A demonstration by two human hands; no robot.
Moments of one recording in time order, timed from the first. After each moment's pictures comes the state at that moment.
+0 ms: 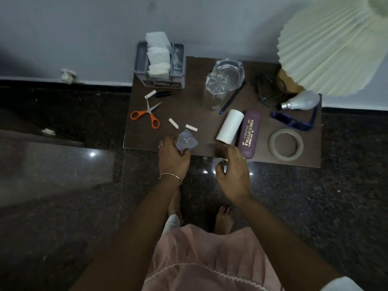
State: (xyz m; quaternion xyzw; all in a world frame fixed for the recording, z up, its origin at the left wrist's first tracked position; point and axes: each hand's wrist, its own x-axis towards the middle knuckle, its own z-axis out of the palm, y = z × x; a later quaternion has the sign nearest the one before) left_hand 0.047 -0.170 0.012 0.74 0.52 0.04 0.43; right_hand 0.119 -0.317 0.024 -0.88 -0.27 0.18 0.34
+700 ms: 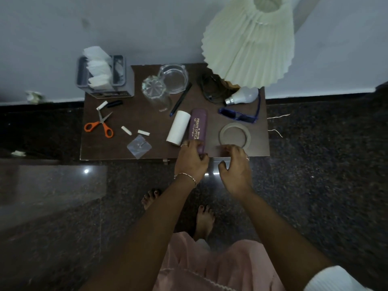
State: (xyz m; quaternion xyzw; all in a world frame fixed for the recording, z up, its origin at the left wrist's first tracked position) left_hand 0.149 -0.309 0.033 0.82 0.38 -0.08 0.43; right_hand 0.198 -0.435 0.019 -0.91 -0.16 0.22 0.32
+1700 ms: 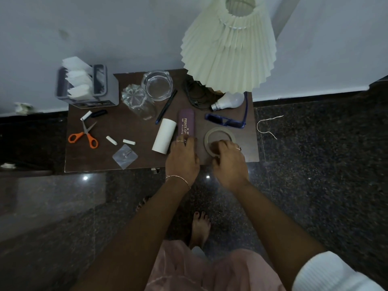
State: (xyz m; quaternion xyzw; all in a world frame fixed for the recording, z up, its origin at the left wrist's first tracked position) left_hand 0.177 -0.312 0.024 0.93 0.28 -0.08 0.22; right_hand 0.244 -0.436 0.017 -0.92 -0.26 0.21 0.19
